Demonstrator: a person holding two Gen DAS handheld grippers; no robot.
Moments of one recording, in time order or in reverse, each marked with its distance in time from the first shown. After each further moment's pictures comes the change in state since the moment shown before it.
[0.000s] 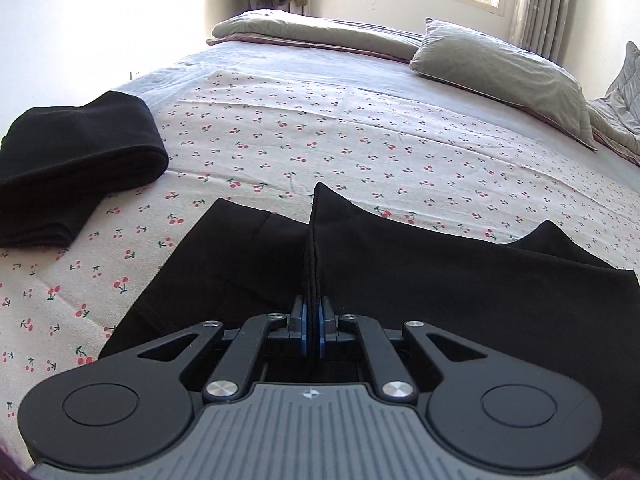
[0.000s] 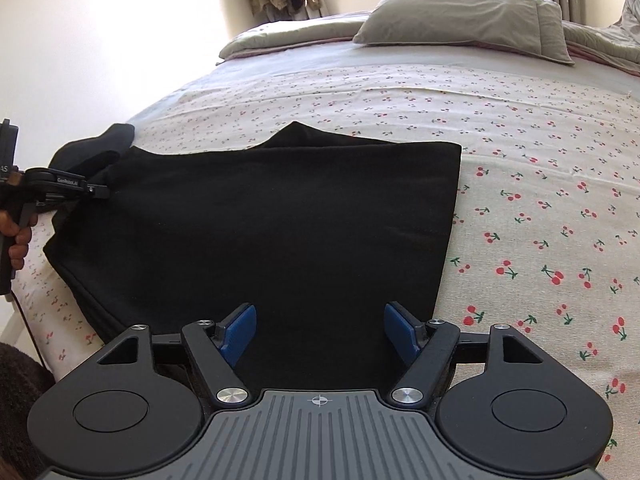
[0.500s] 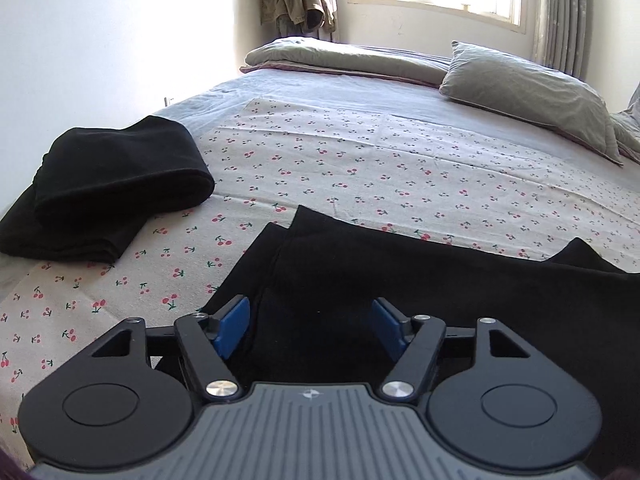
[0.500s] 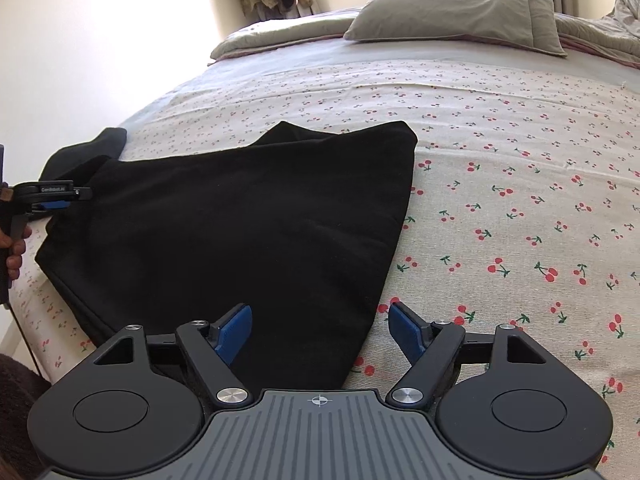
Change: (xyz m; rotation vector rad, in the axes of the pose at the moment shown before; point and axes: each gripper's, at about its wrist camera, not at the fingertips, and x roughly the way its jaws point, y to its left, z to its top) left arm -0.021 0.001 -0.005 0.005 -0.093 0.080; right arm -0.007 -0.015 0.001 0.042 0.000 -0.012
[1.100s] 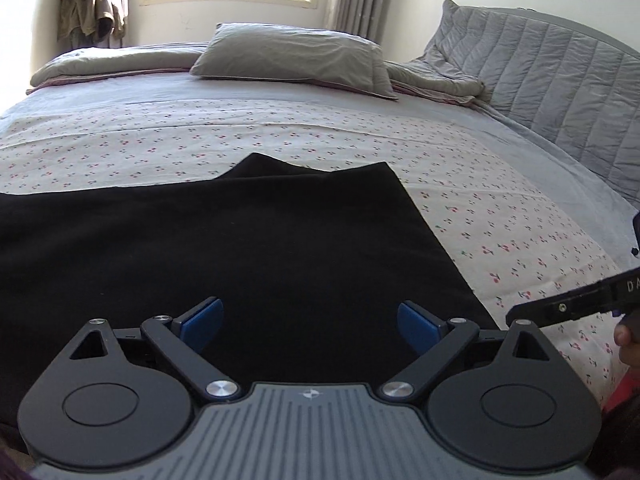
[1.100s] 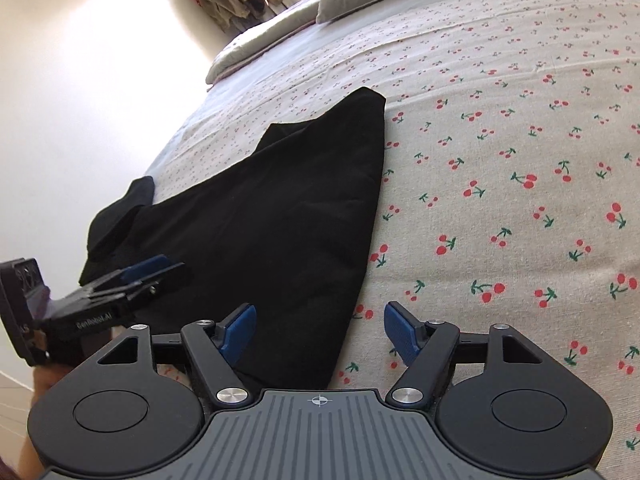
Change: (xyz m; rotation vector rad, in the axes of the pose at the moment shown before) left arm -0.055 -0.161 -0.087 0.262 0.009 -0.571; right arm -0.019 -0.050 -0.019 0.314 0.086 0.240
